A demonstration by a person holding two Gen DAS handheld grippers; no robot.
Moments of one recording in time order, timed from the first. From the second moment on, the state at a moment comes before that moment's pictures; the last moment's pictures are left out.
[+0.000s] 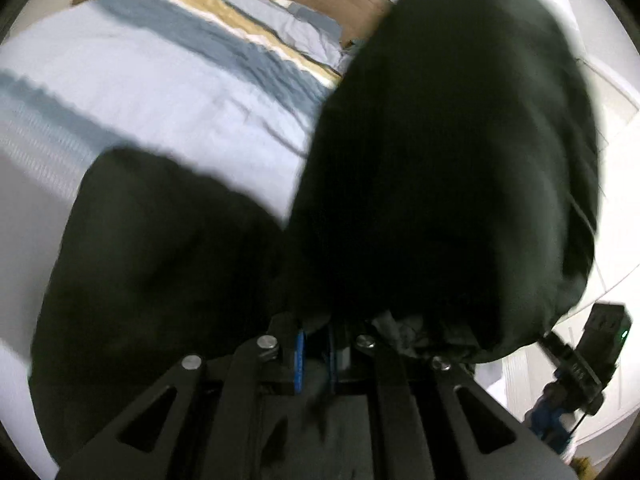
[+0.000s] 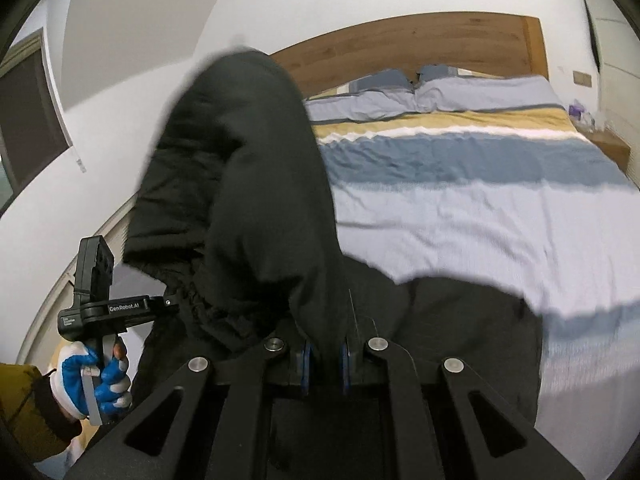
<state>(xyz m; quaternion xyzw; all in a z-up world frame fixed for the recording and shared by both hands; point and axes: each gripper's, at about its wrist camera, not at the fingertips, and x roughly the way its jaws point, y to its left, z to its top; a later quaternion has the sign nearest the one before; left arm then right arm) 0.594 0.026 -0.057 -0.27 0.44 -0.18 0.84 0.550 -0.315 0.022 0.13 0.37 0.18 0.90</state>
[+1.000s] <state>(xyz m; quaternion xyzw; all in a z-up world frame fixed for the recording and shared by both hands) 0.423 0.138 -0.009 -0.21 0.49 -0.09 0.84 0.442 -0.360 0.024 0.15 0.46 0.06 0.88</state>
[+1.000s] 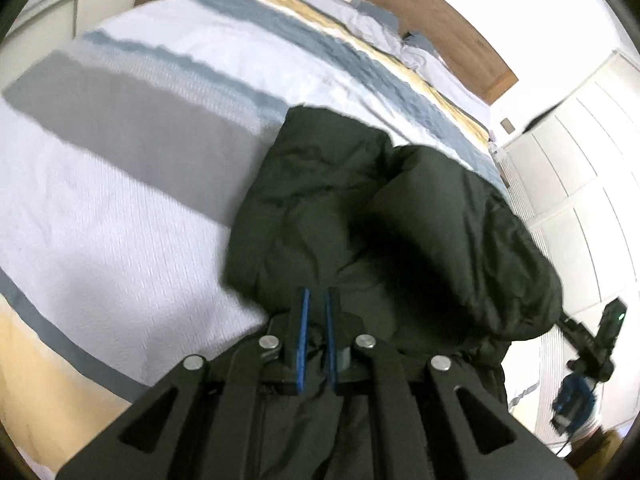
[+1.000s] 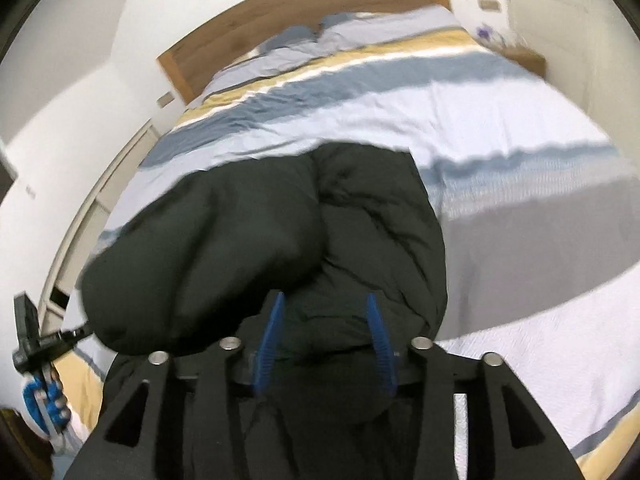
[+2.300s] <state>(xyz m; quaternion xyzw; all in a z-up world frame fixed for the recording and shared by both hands) 0.508 -0.040 -0.083 -0.01 0.52 -0.15 0.84 0.515 -0.264 -0.070 -0.02 0.55 0.14 0.82</state>
